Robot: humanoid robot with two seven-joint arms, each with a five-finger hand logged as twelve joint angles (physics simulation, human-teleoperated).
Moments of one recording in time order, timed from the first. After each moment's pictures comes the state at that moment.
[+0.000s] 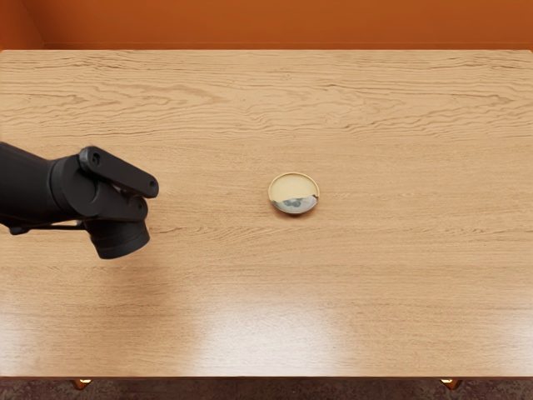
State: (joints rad) left arm -1.75 0.10 1.00 -1.43 0.00 0.61 0.61; right arm -0.05 0.00 -0.06 0.19 0.14 -0.08 0.11
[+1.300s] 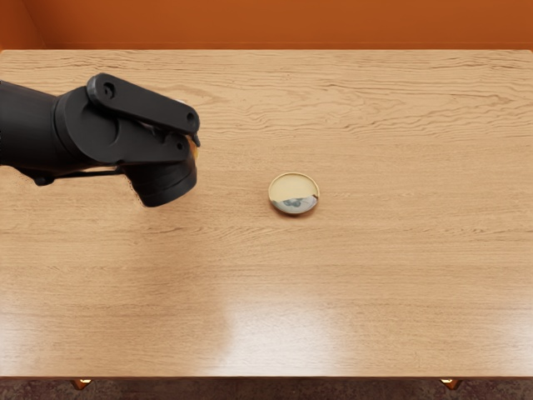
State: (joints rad) left arm -1.94 0.09 0.77 -1.42 -0.02 0.61 0.61; right arm -0.04 0.00 -0.06 0.19 0.14 -0.08 0.11
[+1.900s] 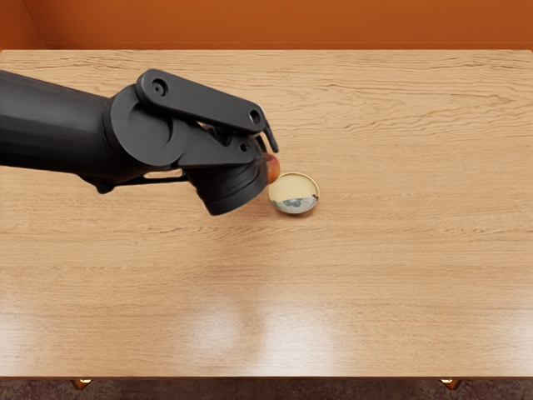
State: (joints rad) left arm -1.93 0.00 0.55 -1.39 -0.03 0.61 0.61; right arm -0.04 0.00 -0.06 0.19 0.14 -0.08 0.11
